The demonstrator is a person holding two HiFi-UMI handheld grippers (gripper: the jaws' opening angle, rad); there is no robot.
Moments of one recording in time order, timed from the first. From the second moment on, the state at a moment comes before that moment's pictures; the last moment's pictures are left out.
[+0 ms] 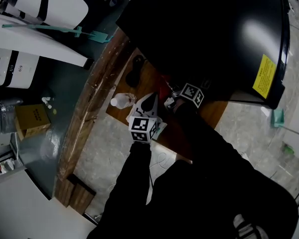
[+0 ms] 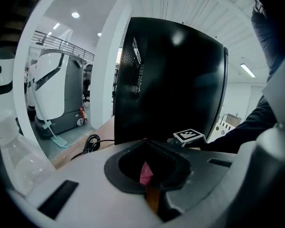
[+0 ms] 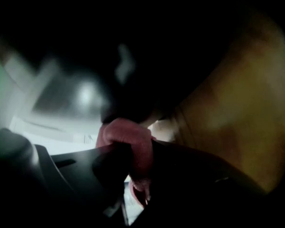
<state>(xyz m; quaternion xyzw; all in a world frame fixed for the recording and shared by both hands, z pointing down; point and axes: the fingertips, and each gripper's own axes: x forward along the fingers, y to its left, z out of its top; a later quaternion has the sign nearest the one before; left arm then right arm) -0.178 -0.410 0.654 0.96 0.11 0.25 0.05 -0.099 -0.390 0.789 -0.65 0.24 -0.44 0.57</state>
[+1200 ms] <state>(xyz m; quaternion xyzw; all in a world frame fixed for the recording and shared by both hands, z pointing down) -0.245 -0.269 0.317 0.97 0.24 -0.03 0.01 -0.159 -0.217 0.386 -0.78 0.36 -0.22 0.47</state>
